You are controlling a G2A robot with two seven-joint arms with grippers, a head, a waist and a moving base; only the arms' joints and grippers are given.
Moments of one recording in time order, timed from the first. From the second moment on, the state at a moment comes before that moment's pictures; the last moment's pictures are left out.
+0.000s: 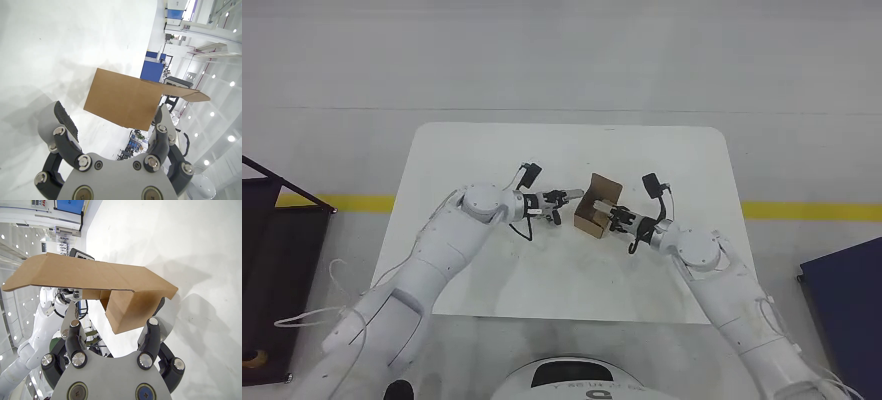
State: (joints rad) left arm 0.81 -1.34 -0.78 -0.74 -0.26 -0.12 -0.90; right arm -1.29 -1.19 1.14 -1.34 -0.05 -0.07 0.63
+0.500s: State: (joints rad) left arm 0.80 -1.36 -0.76 -0.71 -0.23 -0.12 -0.92; right arm -1.23 -1.21 1.10 -1.27 0.01 -0.12 0.67
